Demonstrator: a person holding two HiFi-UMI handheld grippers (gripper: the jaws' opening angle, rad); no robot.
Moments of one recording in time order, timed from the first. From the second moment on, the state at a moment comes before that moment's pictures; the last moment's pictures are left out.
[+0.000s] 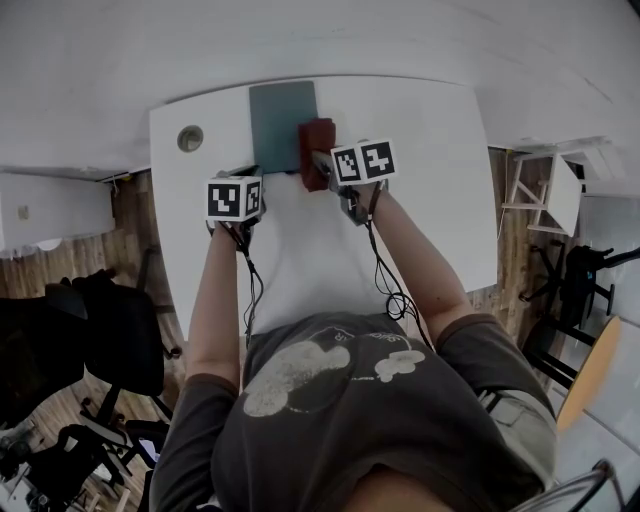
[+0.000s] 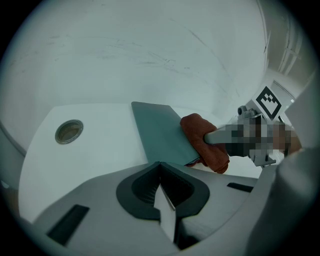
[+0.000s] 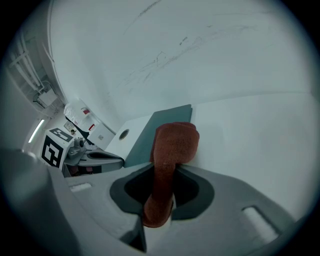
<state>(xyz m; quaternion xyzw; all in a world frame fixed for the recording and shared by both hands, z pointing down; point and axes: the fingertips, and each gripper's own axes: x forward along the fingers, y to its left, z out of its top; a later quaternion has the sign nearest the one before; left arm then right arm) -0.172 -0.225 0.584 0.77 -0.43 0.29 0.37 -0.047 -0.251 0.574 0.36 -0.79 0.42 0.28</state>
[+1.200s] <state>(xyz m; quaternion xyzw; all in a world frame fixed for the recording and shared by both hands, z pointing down) -0.139 -0.191 0.537 0.75 -0.52 0.27 0.31 0.000 -0.216 0.536 0.31 -0.82 0.40 0.25</state>
